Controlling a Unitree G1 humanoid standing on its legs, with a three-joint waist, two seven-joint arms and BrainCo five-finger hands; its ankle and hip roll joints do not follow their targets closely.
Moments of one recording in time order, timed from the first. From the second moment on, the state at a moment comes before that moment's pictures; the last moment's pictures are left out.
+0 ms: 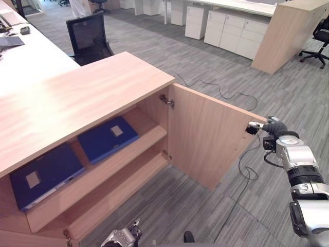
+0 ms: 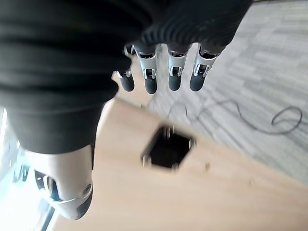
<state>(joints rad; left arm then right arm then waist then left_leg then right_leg) -0.11 0.04 0.23 1.14 -0.69 0.44 0.36 -0.59 -0.63 0.01 0.61 0.18 0.48 -0.02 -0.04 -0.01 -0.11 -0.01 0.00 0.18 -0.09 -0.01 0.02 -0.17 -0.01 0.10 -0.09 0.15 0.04</state>
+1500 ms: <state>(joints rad) -0.10 0.07 0.18 1.20 -0.69 0.43 0.38 -0.28 0.06 0.53 0.65 0.23 0.62 1.11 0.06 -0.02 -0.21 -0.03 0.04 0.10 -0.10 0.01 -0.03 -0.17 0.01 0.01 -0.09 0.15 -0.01</state>
